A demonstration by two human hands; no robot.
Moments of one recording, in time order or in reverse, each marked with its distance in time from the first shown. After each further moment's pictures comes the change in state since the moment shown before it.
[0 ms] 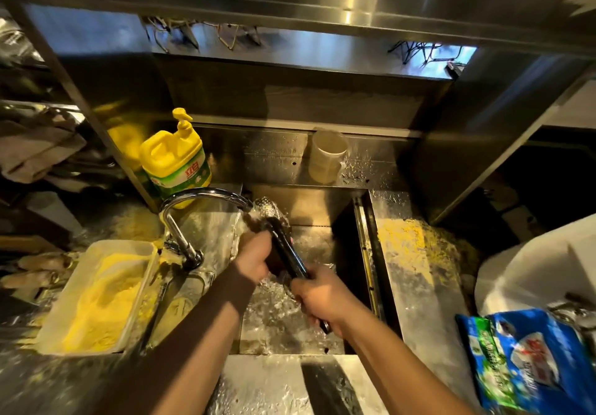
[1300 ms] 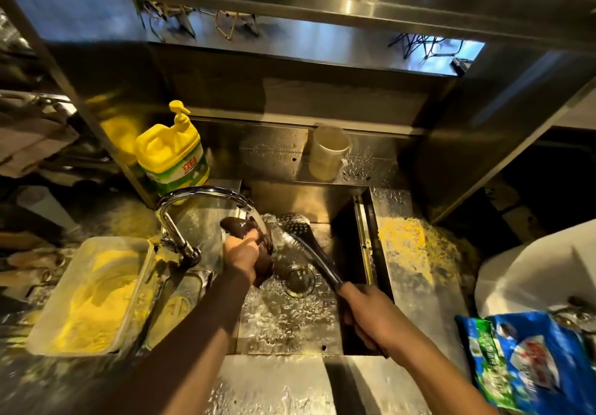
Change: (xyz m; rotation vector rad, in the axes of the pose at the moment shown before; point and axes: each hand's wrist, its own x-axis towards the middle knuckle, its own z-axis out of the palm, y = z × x) left_hand 0.035 -0.024 -0.015 0.003 0.266 0.141; right_hand -0.023 0.037 -0.054 -0.162 0.115 0.115
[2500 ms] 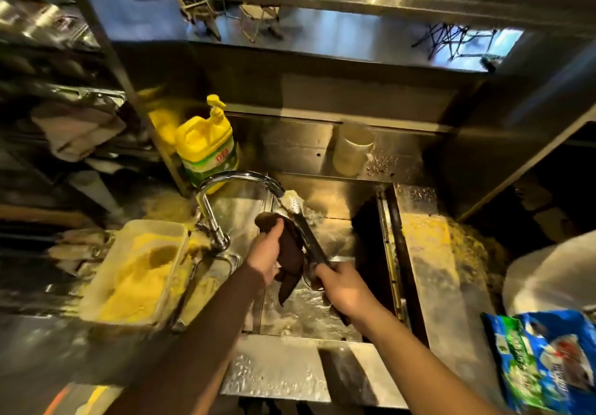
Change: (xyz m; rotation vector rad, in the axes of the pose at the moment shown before) left_hand -0.050 0.017 -0.044 0.016 -0.342 -0.142; right_hand 0.023 -0.031 0.075 0.152 0.030 -0.071
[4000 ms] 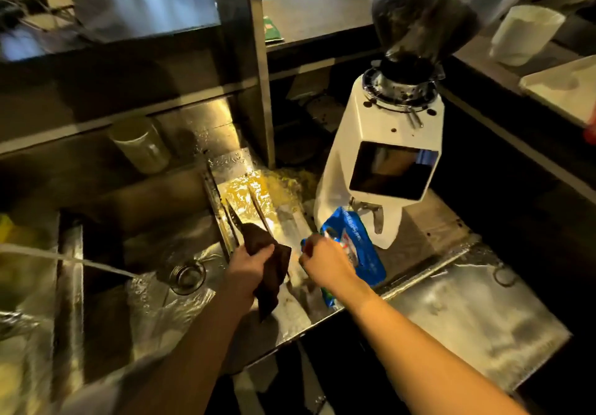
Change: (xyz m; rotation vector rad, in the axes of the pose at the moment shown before) left_hand -0.107 -0.187 0.272 0.607 -0.217 0.095; right_hand -0.061 0.194 -0.276 -0.366 0.427 0.070
